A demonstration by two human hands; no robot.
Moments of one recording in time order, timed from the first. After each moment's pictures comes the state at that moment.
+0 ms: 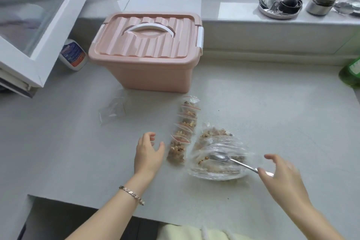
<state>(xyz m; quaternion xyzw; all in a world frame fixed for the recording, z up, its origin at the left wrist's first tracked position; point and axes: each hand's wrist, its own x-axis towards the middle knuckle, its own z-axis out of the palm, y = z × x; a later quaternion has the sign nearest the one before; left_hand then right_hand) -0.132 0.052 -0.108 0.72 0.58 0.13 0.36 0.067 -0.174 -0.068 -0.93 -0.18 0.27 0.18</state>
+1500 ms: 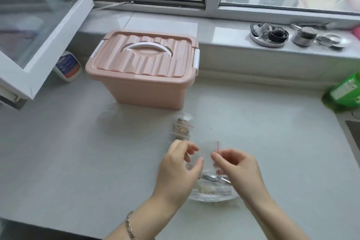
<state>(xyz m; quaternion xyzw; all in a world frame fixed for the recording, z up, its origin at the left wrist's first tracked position) -0.079 0.007 -0.008 0.78 0.40 0.21 0.44 0.034 -0.077 0.000 -0.74 -0.15 0.37 0.54</state>
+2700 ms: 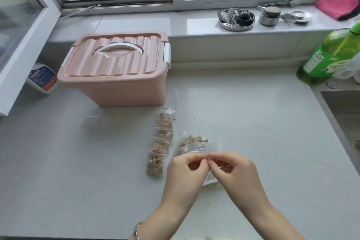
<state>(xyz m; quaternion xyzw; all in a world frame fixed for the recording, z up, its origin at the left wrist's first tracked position) -0.049 -0.056 0.004 0.64 0.43 0.14 0.63 0.030 -0.139 0.003 -0.78 -0.25 0.27 0.51</state>
